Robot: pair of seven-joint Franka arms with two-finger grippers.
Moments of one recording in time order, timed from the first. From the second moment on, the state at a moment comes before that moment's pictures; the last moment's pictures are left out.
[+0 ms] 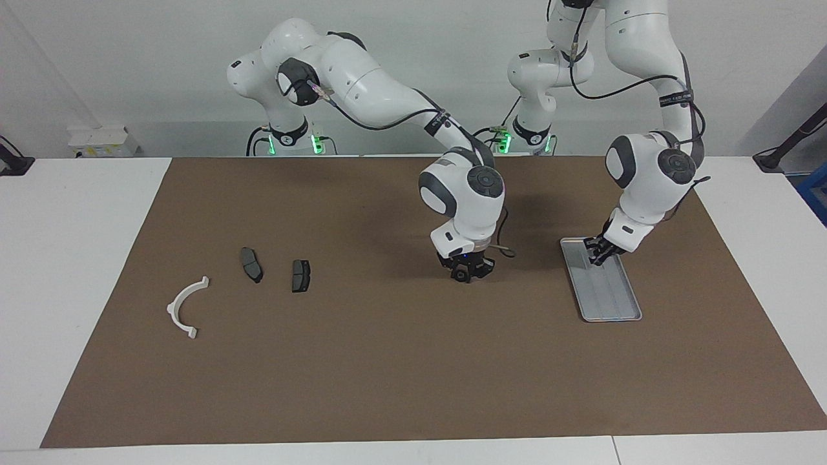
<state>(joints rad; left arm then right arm) 0.06 0.16 -0.07 -2.11 0.00 2.24 -0.06 0.70 0.87 0.04 -1.11 -0.07 1.99 1.15</state>
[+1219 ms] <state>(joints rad) -0.44 0.27 -0.08 -1.90 0.00 2.22 -0.83 0.15 0.49 0.04 -1.03 -0.04 1.40 0.08</state>
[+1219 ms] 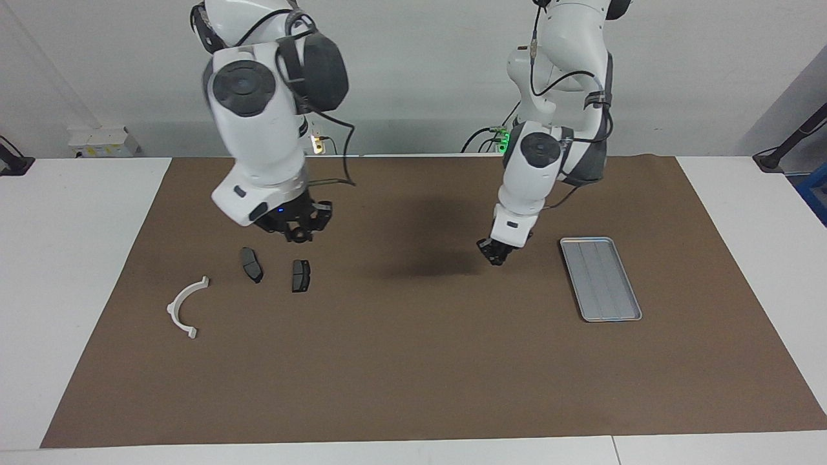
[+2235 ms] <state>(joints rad) -0.52 0.41 -0.07 -1.85 0.02 2.27 -0.92 -0.03 0.60 0.04 -1.51 -0.11 2.11 -0.09</state>
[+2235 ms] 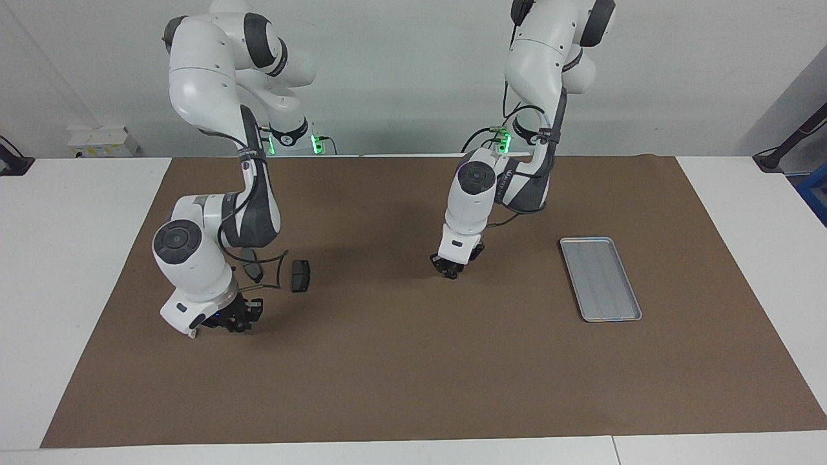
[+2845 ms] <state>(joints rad) -0.19 0.01 -0.03 -1.83 0.04 1.87 -0.57 -0.02 0.62 0.04 -1.54 -0.11 2.17 -0.09</state>
